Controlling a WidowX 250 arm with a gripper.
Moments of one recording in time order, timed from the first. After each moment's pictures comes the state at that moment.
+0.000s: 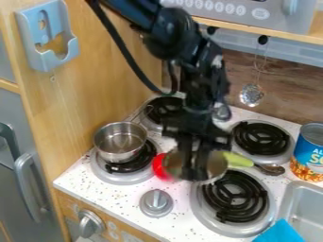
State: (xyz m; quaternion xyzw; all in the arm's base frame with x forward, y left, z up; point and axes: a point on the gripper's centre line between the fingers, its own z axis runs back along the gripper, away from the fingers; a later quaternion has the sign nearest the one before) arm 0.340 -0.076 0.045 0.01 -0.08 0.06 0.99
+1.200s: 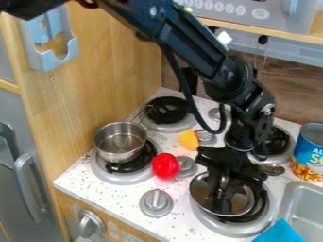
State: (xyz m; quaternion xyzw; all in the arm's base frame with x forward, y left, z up) arm 0.358 -0.122 0.002 0.06 -0.07 0.00 1.00
